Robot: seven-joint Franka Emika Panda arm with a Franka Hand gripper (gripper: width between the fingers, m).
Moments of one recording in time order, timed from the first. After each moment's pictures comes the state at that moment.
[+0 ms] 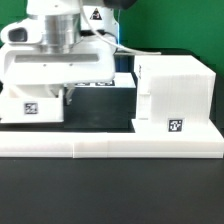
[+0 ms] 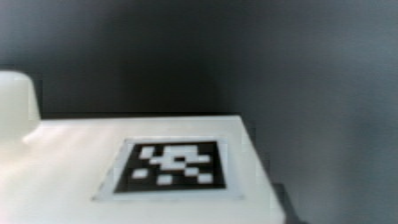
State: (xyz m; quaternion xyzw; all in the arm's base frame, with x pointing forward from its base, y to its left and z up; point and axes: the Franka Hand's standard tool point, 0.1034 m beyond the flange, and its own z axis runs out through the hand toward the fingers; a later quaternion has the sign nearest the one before) arm 0.498 -0.078 0.020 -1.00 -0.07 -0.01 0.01
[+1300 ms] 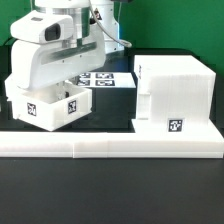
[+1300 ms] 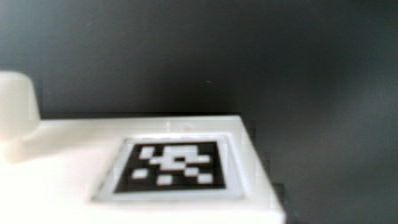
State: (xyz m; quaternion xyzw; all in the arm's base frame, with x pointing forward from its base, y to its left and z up) arm 0.502 -0.077 0.023 -0.89 -0.46 0.01 0.00
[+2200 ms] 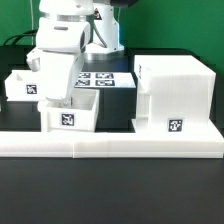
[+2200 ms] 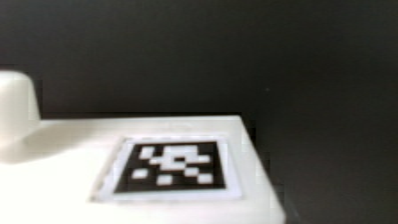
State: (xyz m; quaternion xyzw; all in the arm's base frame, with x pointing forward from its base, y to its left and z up) arm 0.508 -0.069 0.014 -0.74 -0.67 0.03 -0.01
